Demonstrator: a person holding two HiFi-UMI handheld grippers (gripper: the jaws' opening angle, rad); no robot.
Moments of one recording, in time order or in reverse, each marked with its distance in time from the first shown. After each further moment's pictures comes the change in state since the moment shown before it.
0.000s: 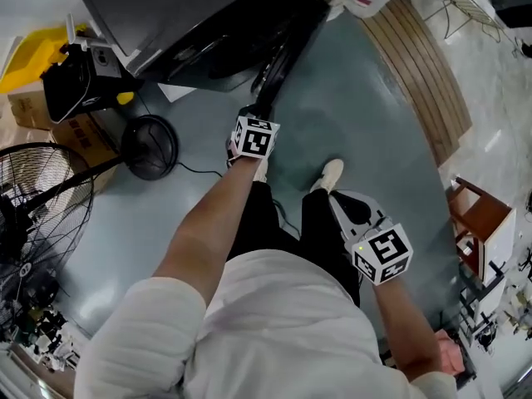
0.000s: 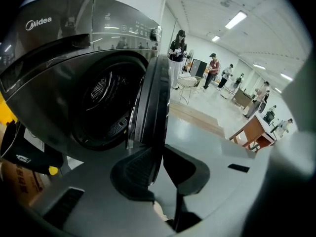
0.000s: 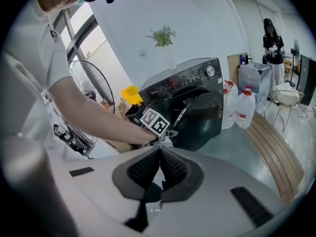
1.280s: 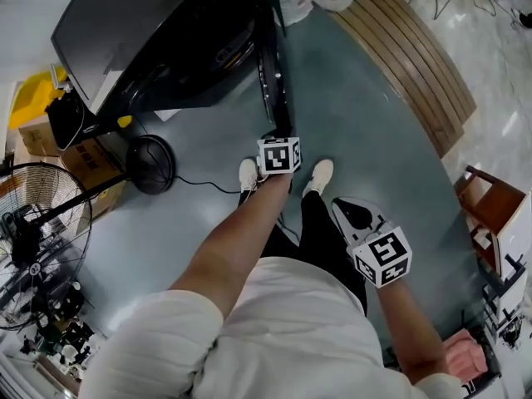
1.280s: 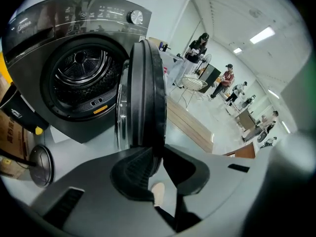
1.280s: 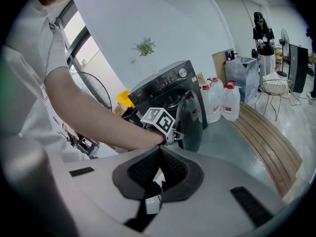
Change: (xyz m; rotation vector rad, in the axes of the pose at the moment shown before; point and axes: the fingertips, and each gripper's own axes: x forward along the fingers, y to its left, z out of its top) left arm 0.051 -0.197 0.019 -0.303 0.076 -0.016; right arm -0.098 -0.107 -0.064 0.075 -0.017 0.000
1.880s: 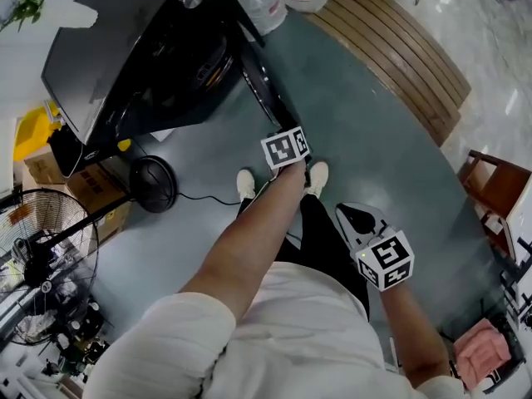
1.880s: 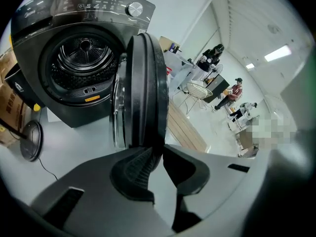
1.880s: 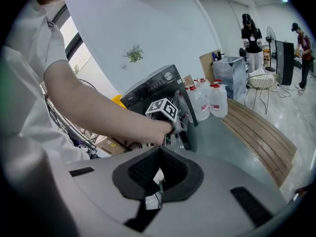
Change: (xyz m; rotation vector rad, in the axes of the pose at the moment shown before) left arm 0.039 -0.081 0.019 -0.198 -0.011 -0.007; right arm -0.048 -0.045 -0.033 0.079 -0.039 -0.056
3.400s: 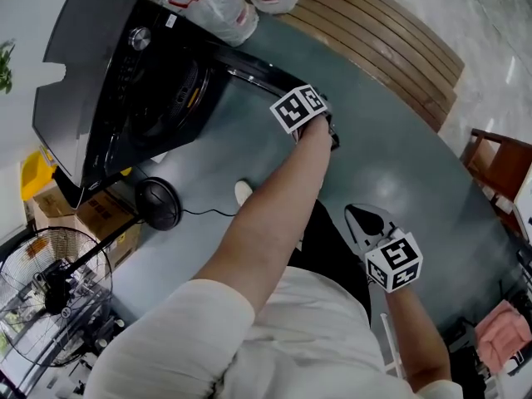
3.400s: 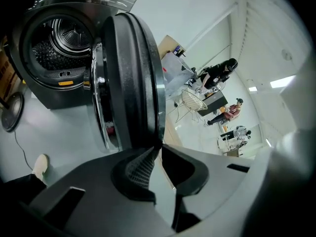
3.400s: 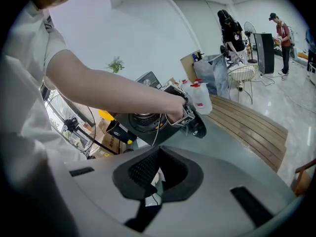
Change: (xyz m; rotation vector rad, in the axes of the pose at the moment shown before) left arm 0.092 -0.155 0.066 -0.207 -0.021 -0.113; right arm -0.041 -0.086 -0.014 0.154 -0.054 -0.071
